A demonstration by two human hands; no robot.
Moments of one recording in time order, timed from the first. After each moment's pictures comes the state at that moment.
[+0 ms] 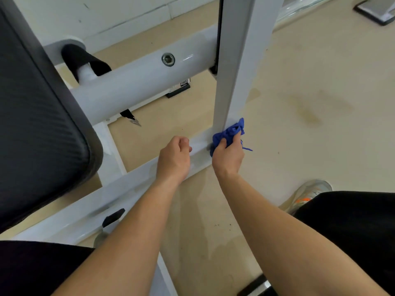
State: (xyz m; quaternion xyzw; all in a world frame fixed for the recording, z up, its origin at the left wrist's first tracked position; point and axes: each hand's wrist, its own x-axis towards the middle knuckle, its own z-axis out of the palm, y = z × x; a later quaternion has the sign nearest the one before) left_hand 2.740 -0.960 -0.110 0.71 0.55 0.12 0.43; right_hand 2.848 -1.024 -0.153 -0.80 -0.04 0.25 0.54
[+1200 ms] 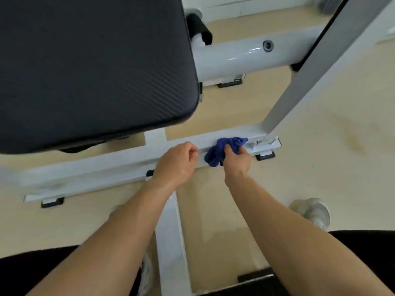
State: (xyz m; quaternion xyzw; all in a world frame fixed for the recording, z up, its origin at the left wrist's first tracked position) left_hand 2.597 -0.989 -0.083 0.77 0.55 0.05 0.30; right_hand 2.746 -1.025 -0.148 -0.76 -0.04 0.39 0.52
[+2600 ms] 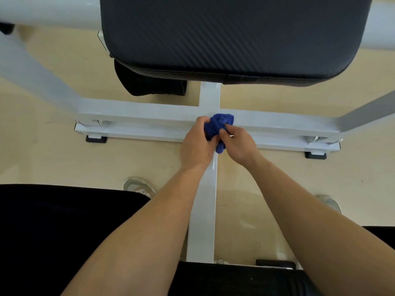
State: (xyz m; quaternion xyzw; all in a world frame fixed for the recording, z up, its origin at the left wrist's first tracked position) left_hand 2.493 -1.002 -0.151 0.60 0.66 0.27 0.35; right_hand 2.621 -1.005 -0.130 -0.70 -0.53 0.43 0.19
